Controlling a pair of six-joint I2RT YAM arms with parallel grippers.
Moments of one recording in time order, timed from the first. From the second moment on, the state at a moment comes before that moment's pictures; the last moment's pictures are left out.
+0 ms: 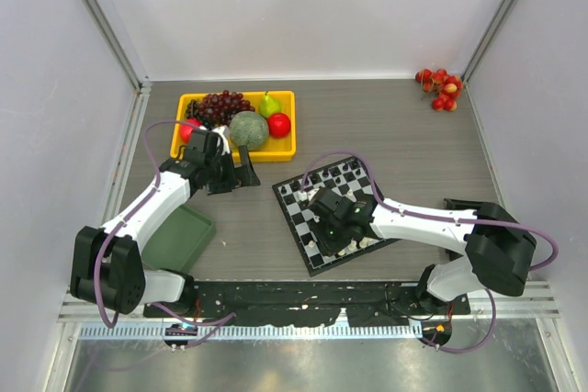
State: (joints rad) left arm -0.29 1.32 0.89 -0.48 0.23 -0.48; right arm 1.02 1.42 0.83 -0.58 -0.05 0.39
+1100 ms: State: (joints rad) left arm -0.29 1.34 0.89 -0.48 0.23 -0.48; right arm 0.75 1.46 1.04 -0.61 0.05 0.40
